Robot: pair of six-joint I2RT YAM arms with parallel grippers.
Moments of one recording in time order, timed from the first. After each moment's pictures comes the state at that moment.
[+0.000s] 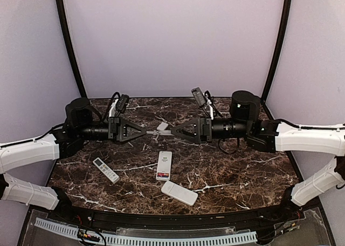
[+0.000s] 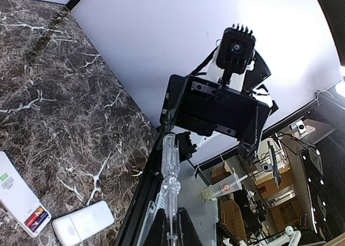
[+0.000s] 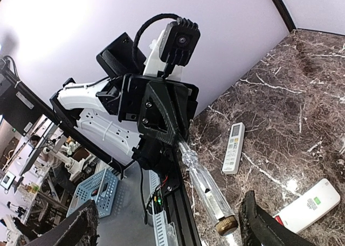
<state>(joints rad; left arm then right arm) -0.64 1.12 0.69 0.29 0.83 -0.85 0.93 1.33 0.92 0.27 -0.59 0.61</state>
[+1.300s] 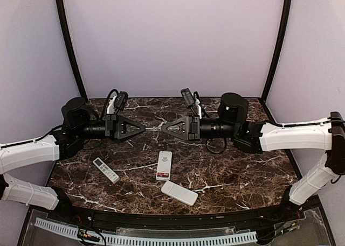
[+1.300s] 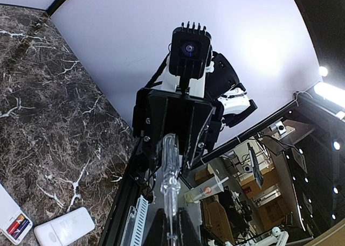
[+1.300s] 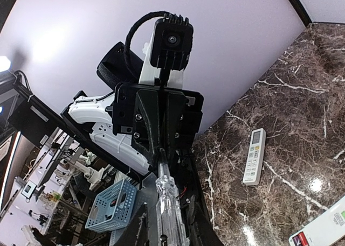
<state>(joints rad) -0.64 1.11 0.67 0.45 0.87 -0.97 0.97 1.48 0.95 0.49 -0.60 0.77</state>
